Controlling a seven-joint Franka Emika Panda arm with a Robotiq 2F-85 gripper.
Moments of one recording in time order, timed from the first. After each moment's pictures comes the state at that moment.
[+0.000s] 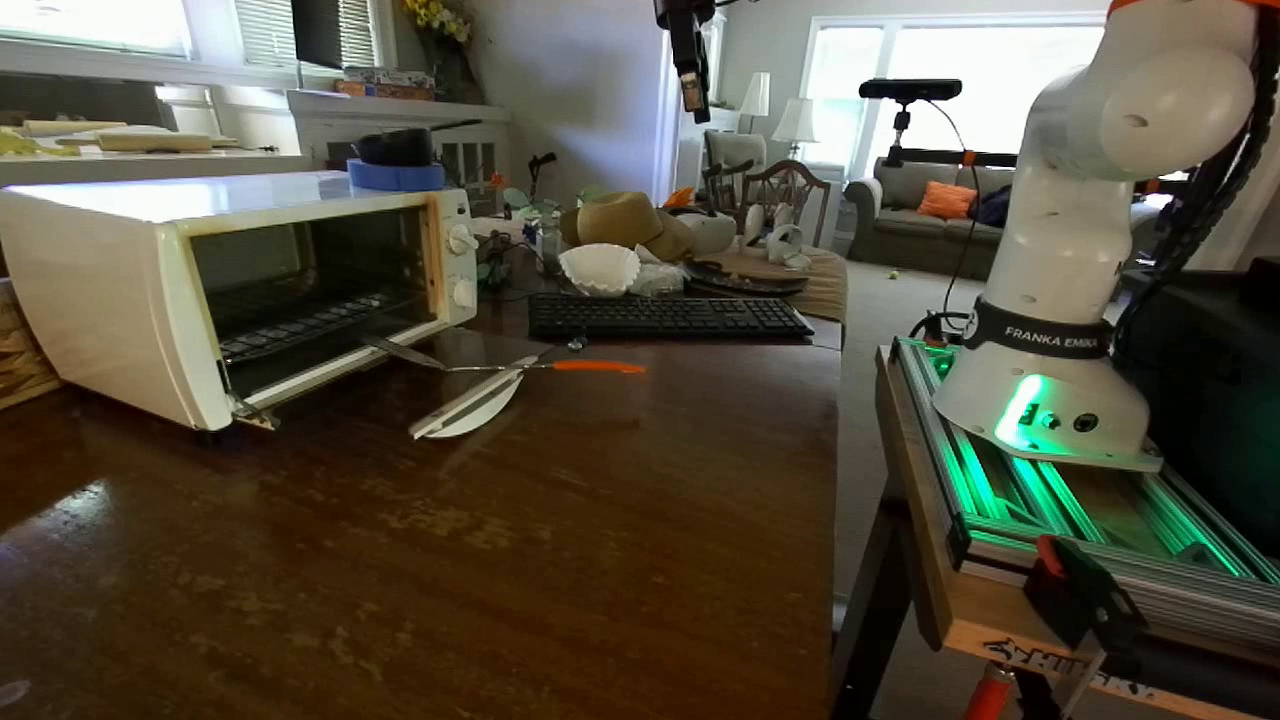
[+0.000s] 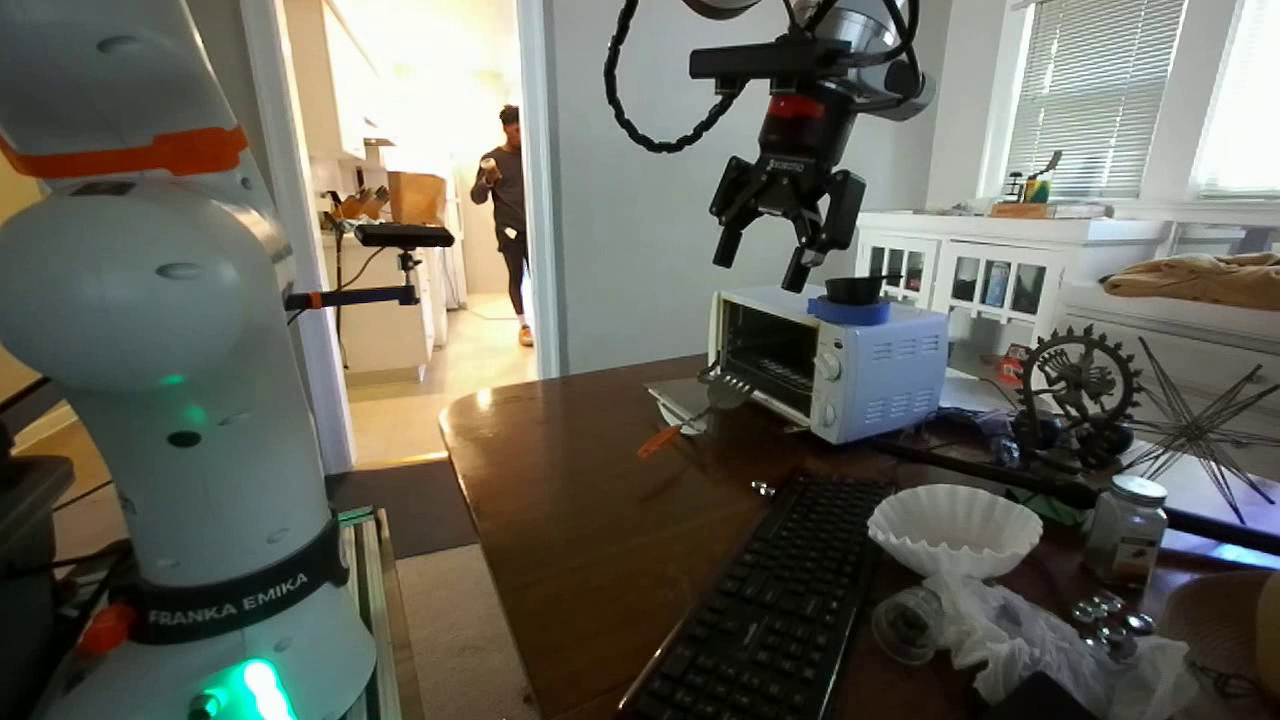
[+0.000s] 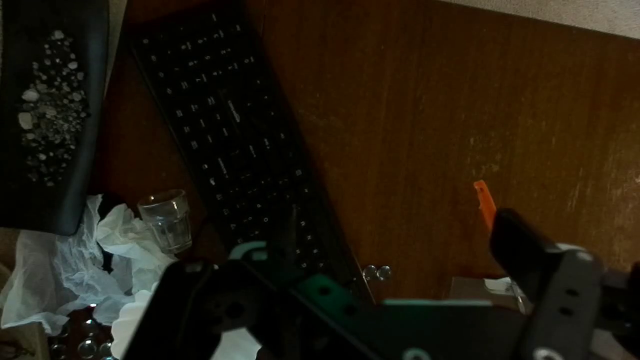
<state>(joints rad) -0.02 -0.19 -0.15 -2.13 0.02 1.67 -0.28</state>
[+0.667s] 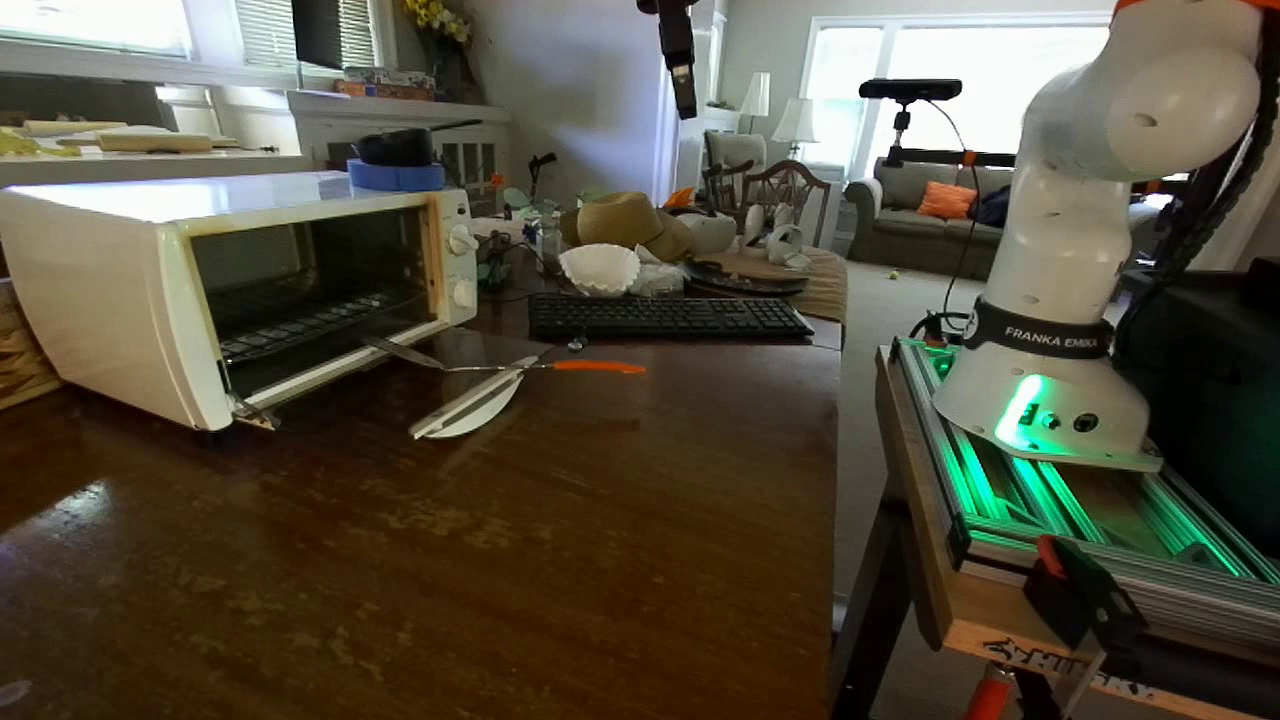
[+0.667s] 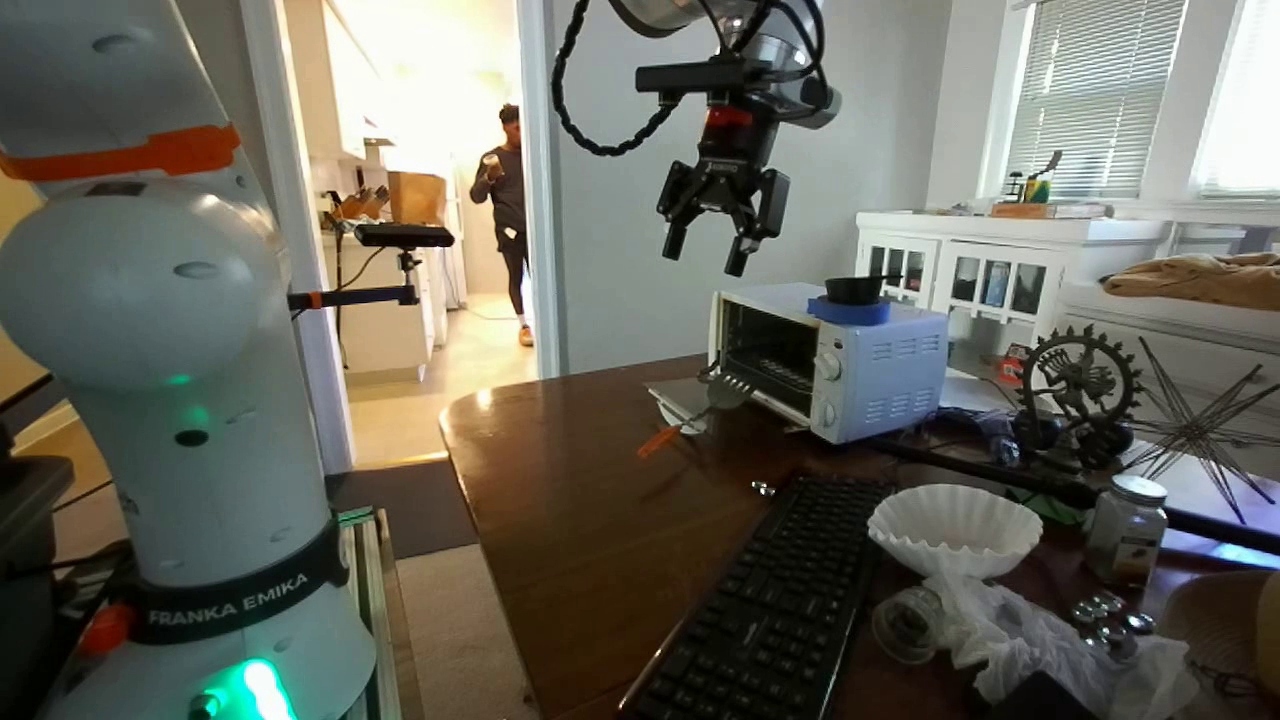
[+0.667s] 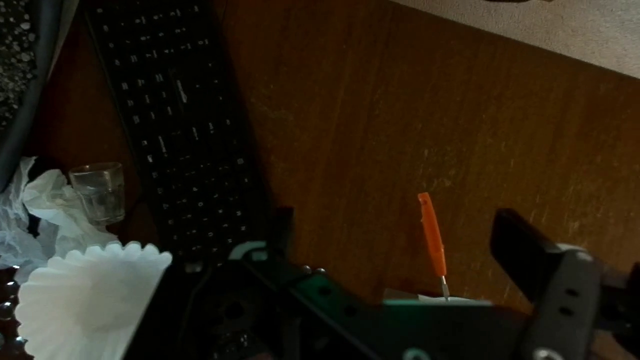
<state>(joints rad) 0.03 -0.22 -0.01 -2.16 0.03 1.68 -0.21</state>
